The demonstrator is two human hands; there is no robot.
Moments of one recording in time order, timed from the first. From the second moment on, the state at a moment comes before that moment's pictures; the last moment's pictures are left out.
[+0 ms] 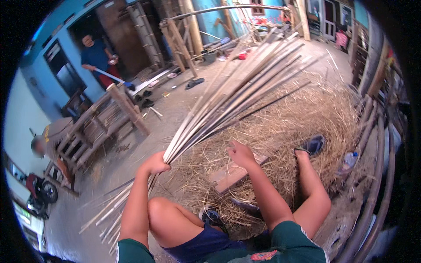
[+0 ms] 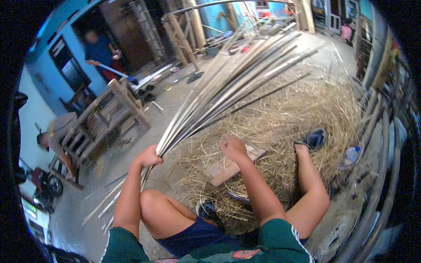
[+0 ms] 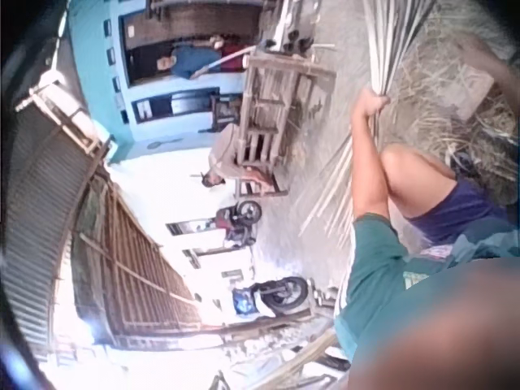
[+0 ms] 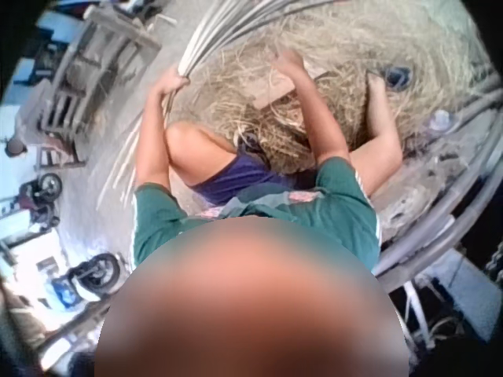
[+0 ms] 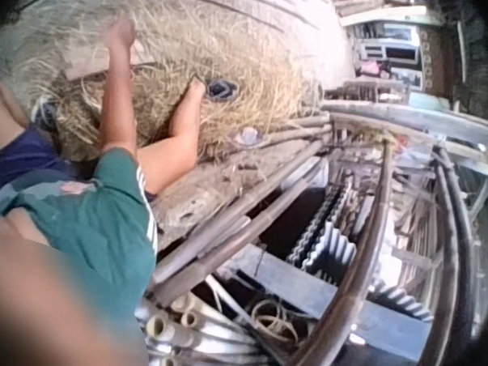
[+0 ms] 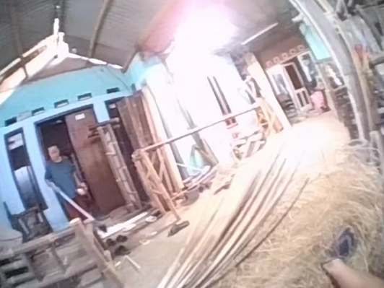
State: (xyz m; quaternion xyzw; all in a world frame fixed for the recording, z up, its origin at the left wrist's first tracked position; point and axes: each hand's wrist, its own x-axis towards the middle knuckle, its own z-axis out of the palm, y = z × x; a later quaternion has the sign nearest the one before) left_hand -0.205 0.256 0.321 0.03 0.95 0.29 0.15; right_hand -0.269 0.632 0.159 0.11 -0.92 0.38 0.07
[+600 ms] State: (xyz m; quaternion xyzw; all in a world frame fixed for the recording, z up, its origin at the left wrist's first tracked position) left_hand -0.197 0.431 0.555 0.16 0.95 0.22 -0.12; right_hand -0.139 0.382 0.309 0.42 -0.48 0.77 -0.13
